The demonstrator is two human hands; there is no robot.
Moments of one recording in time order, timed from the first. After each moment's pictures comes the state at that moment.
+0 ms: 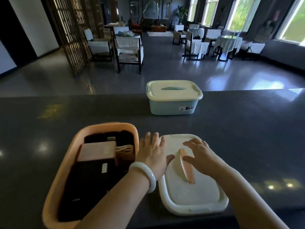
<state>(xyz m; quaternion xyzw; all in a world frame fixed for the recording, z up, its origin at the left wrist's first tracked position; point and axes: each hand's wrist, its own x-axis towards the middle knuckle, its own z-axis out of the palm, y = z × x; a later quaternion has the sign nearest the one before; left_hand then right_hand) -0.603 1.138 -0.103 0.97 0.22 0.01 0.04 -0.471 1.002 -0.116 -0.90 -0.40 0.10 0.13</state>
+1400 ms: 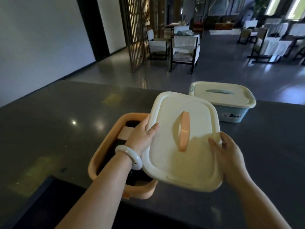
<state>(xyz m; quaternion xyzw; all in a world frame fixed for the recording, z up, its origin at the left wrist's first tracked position) -0.674 1.173 -0.065 0.71 0.46 0.26 0.47 -0.474 1.022 -0.111 -0.80 -0.27 0.16 0.52</state>
